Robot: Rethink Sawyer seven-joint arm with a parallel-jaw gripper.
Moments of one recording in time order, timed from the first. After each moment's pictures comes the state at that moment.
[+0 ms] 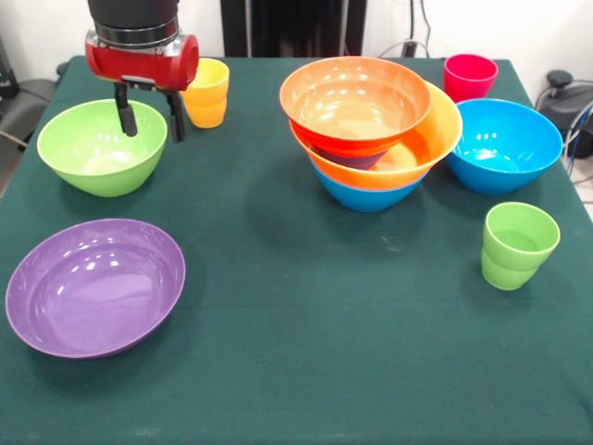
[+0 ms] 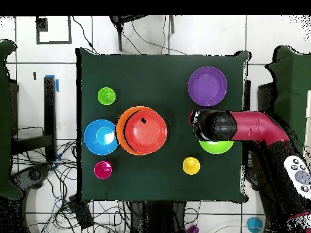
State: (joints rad) arm -0.84 -0.64 0.53 1.62 -0.63 0.69 1.98
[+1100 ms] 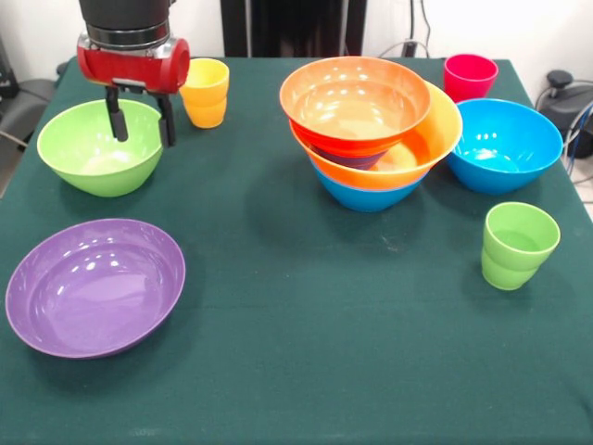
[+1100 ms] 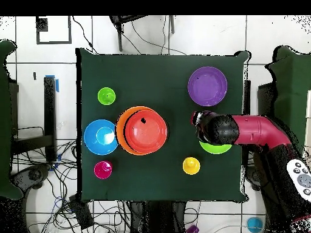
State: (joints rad) arm -0.86 -0.64 0.53 1.64 -0.65 0.62 1.98
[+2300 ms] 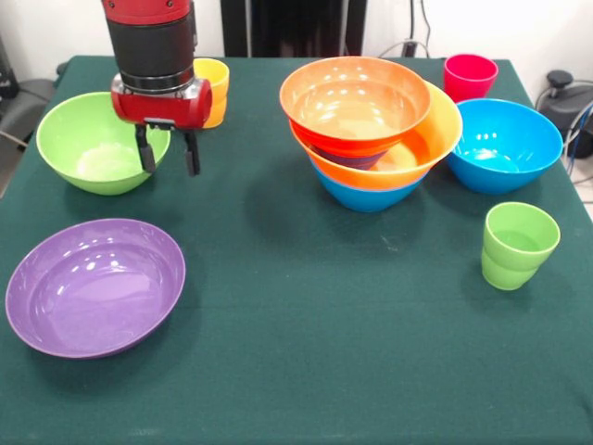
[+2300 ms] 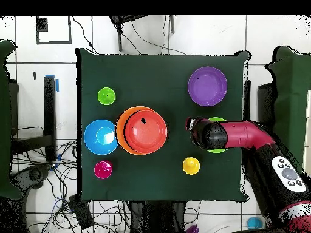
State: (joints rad) arm -0.85 -0.52 0.50 1.64 -0.73 0.52 1.98
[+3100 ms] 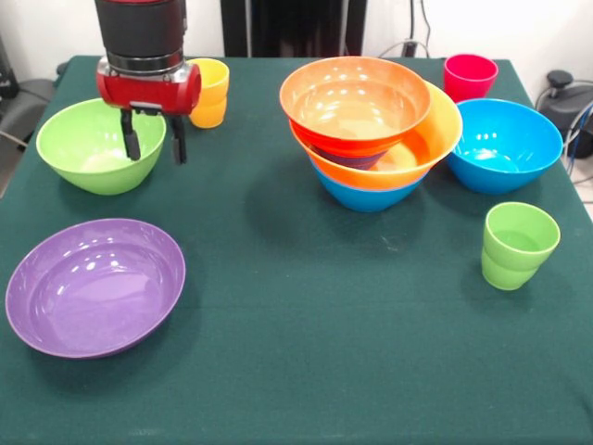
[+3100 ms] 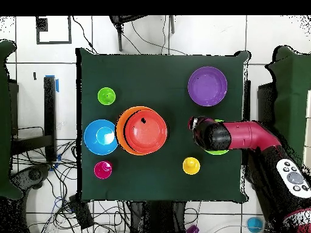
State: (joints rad) arm -0.85 -0.58 0.50 1.66 -0.73 0.52 1.98
